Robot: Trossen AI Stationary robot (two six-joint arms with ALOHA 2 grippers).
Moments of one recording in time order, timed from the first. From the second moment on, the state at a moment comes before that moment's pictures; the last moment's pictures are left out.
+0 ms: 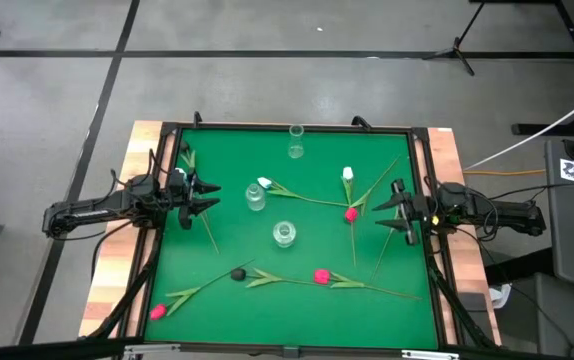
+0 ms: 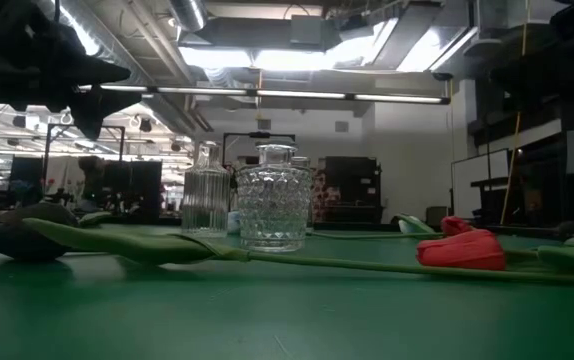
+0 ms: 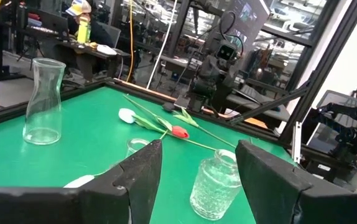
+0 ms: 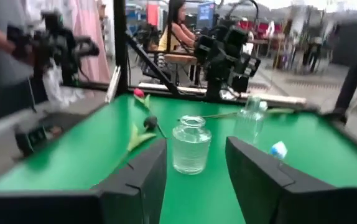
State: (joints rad) left arm 0.19 0.01 0.01 0.02 0.06 -0.33; right arm -0.01 0.00 0.11 -0.10 -0.21 -0.03
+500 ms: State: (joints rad) left arm 0.19 0.01 0.01 0.15 -0.21 -0.81; right arm -0.01 0.00 0.11 -0.10 0.23 0.04
